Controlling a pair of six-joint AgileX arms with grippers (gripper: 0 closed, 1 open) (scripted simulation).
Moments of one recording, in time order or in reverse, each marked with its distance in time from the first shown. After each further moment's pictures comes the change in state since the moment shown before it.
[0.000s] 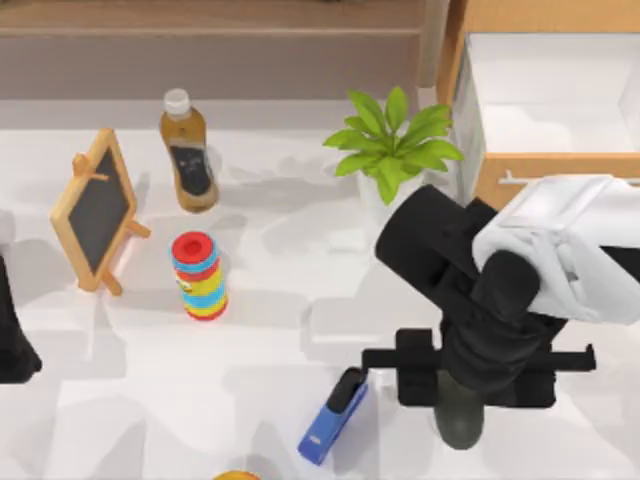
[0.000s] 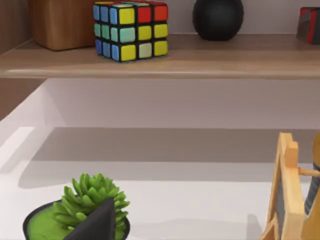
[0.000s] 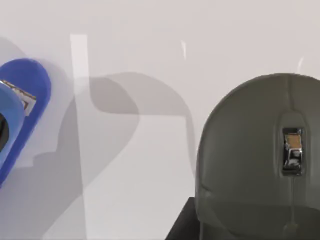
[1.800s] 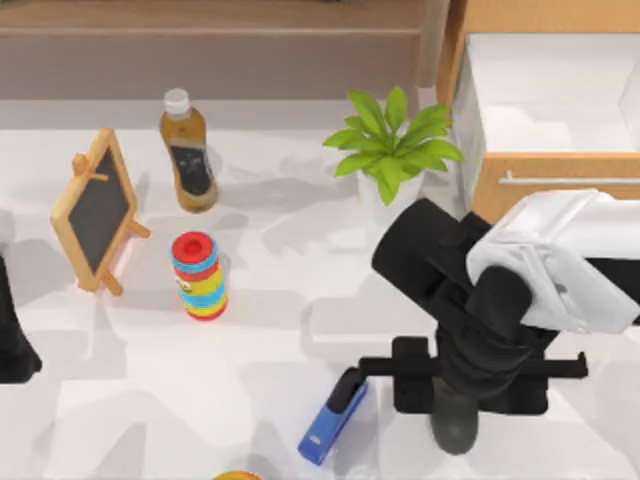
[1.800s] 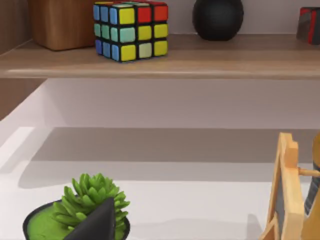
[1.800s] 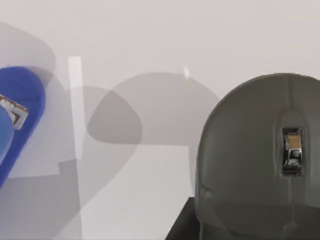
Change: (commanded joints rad) left arm 0.000 0.000 0.000 0.000 0.000 0.000; right arm -0.002 0.030 -0.030 0.060 0.000 -0.002
